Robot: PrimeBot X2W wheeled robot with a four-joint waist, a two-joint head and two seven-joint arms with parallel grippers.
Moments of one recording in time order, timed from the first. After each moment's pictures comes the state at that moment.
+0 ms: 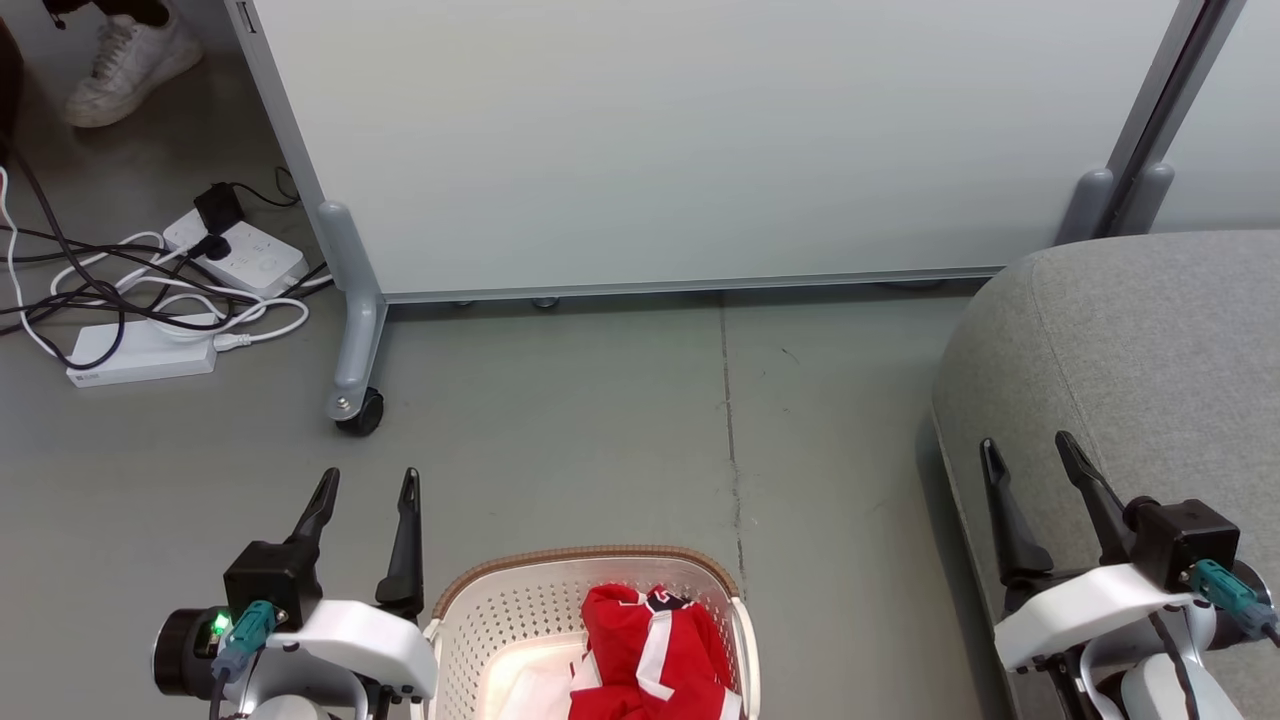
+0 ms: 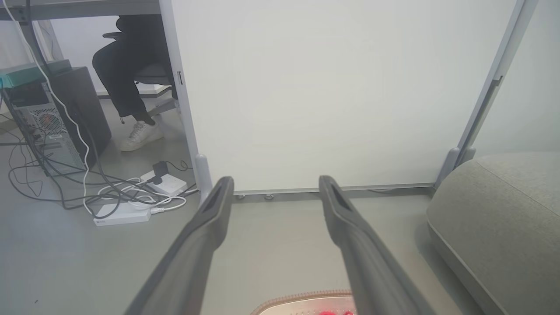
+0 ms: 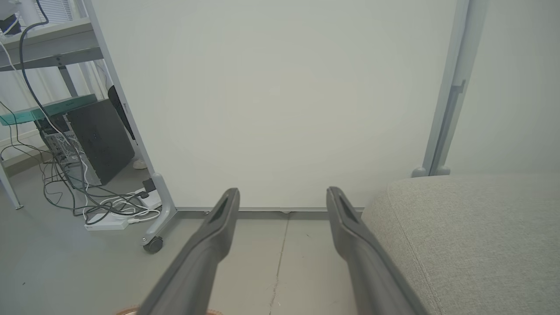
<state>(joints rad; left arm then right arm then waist) -0.10 0.10 -0.15 0.30 -0.23 0.06 -0.18 -0.16 -0.13 0.12 0.34 0.27 0.13 -0.23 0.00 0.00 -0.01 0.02</state>
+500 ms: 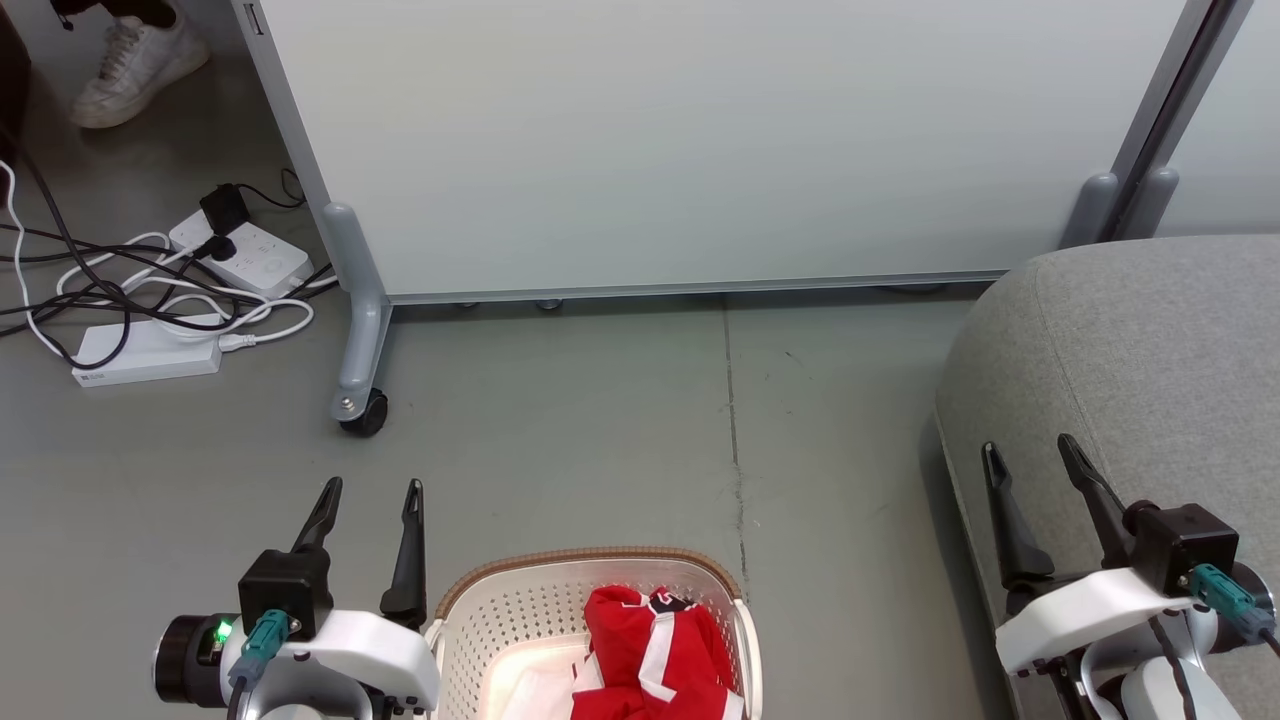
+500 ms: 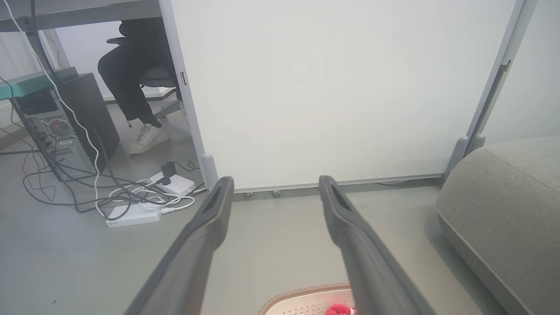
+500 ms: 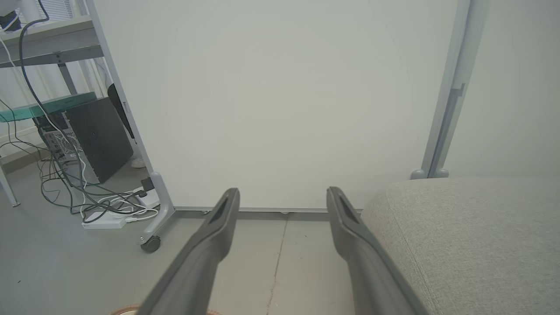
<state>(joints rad) -0.09 0.10 -0.16 0.30 -0.18 0.09 -0.18 -0.16 -0.12 0.12 0.35 0.24 0.13 -0.24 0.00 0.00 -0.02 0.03</state>
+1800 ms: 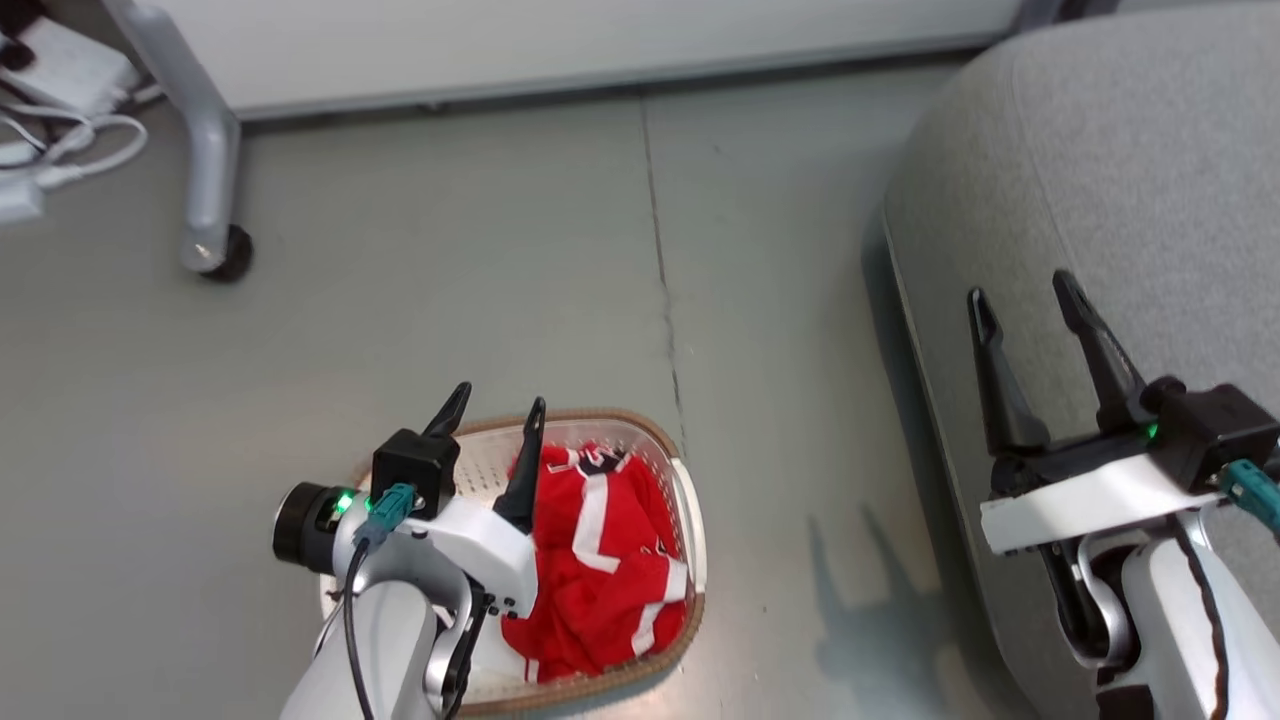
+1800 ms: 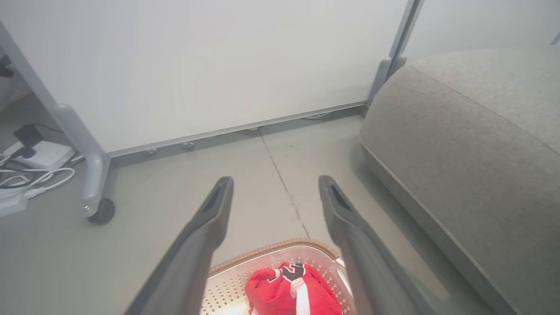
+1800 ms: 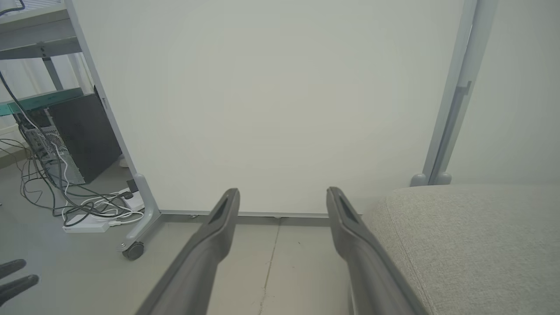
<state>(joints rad) -0.35 0.05 -0.34 0.50 -0.22 0.05 -0.17 -0.30 -0.14 0.16 0.17 0.25 0.13 -0.23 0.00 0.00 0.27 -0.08</state>
